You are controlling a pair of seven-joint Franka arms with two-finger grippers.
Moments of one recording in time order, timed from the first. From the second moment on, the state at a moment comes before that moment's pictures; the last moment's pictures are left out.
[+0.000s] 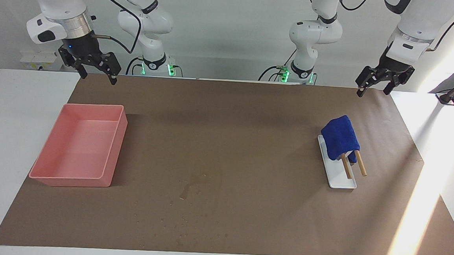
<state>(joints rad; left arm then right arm) 0.05 -0.14 -0.07 -1.72 0.00 1.65 -0.11 -0.01 -0.03 0.02 -1.56 -0.02 1.53 0.21</state>
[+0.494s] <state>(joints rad) 0.05 -0.14 -0.07 -1.72 0.00 1.65 -0.11 -0.01 -0.03 0.02 -1.56 -0.02 1.53 0.21</state>
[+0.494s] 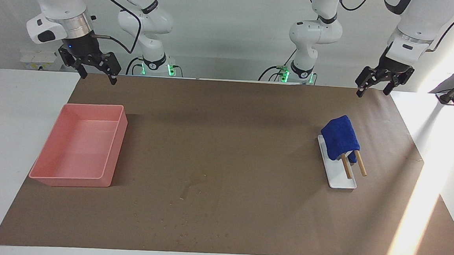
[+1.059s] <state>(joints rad) 0.04 -0.14 -0.07 -1.72 0.00 1.65 -0.11 -0.01 -0.03 0.02 -1.56 -0.02 1.53 0.21</state>
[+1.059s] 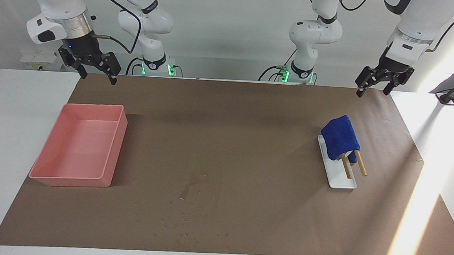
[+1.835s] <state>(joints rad) 0.05 -0.15 -0.05 -1.83 0.00 1.79 -0.38 -0.01 -0.03 0.02 -1.56 -0.02 1.53 0.21</state>
